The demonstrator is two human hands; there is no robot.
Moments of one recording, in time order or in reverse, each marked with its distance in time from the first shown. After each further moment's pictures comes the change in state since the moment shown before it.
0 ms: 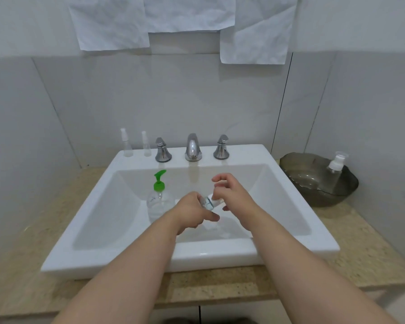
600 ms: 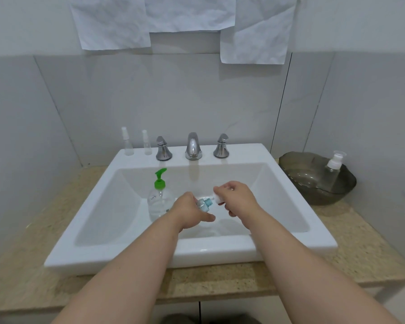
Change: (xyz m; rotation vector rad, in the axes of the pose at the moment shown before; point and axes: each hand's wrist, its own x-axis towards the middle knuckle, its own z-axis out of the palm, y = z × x) left_hand -0.003 -0.007 0.000 0.258 0.132 0.012; right_hand 0.004 0.009 -0.002 -0.107 0.189 0.117
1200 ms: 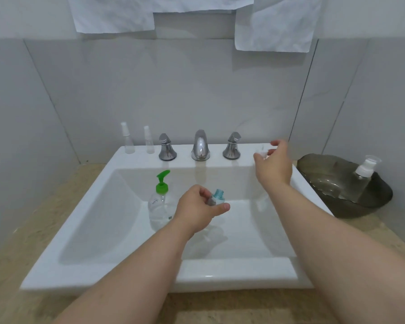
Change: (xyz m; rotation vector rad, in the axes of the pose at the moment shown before) left_hand 0.028 0.002 0.010 -0.381 0.145 0.076; right_hand 0.104 -0.022 -0.042 -0.155 0.540 -0.235
